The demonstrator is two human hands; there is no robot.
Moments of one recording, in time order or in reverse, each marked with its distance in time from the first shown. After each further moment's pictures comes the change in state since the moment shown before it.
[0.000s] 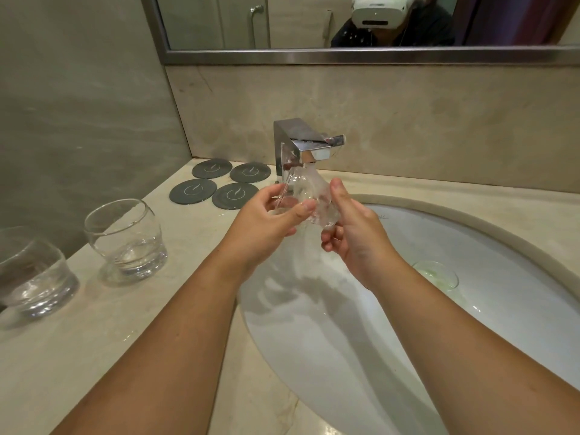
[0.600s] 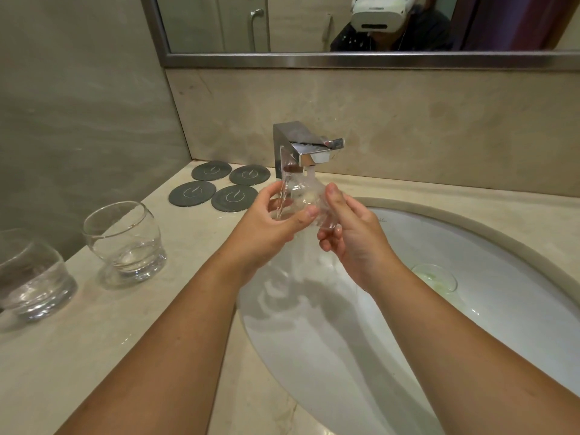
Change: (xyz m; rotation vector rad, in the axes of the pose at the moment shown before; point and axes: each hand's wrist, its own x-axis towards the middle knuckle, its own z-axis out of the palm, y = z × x) left_hand -0.001 0.001 0.000 0.031 -0.048 -0.002; right_hand -0.002 0.000 0.000 0.065 -0.029 -0.064
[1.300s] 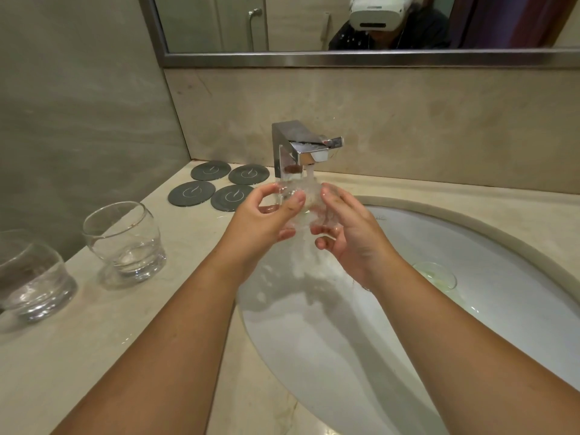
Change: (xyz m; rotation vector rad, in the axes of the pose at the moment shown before) left_hand -0.002 0.005 0.002 -0.159 0.087 -0.050; right_hand 0.001 0.000 -0.003 0.025 -0.053 0.045
